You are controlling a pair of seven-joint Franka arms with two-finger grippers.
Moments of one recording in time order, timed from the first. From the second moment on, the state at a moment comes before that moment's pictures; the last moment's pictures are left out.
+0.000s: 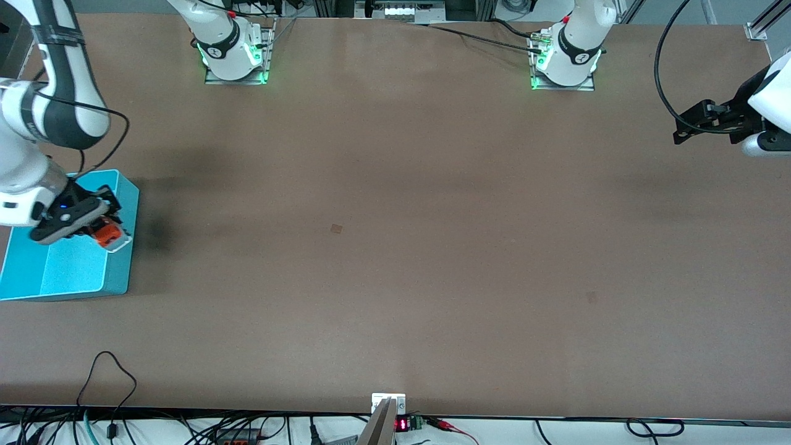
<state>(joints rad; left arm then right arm) 0.00 -0.03 0.00 -1.61 0.02 1.49 -0.02 -0.38 0.19 0.15 -2.00 -0.10 2.34 -0.82</state>
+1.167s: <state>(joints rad) 0.00 -0.03 0.00 -1.61 0.02 1.49 -0.02 -0.49 0.50 -0.05 -1.99 0.00 2.58 -0.61</state>
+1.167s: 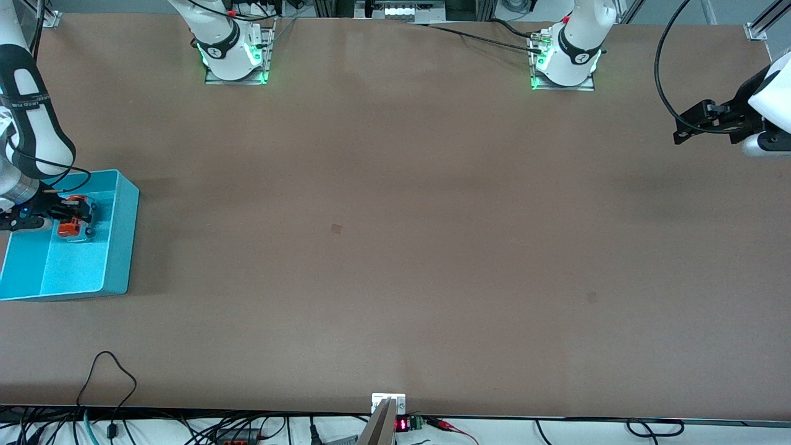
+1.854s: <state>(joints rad) 0.00 -0.03 0.00 -1.61 0.02 1.49 -0.02 -0.49 0.50 -0.05 -1.98 0.00 2.59 -0.61</state>
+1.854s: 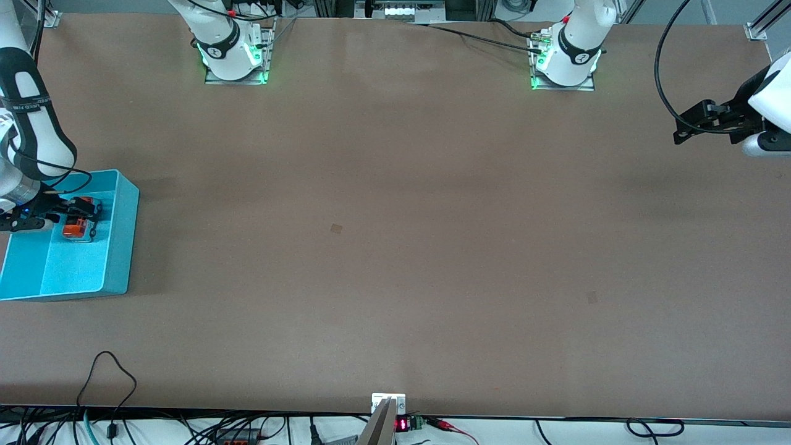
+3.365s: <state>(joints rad) 0.00 -0.03 0.00 -1.61 0.02 1.49 -0.02 0.08 0.08 -0.16 -1.55 0.00 1.51 -0.20</state>
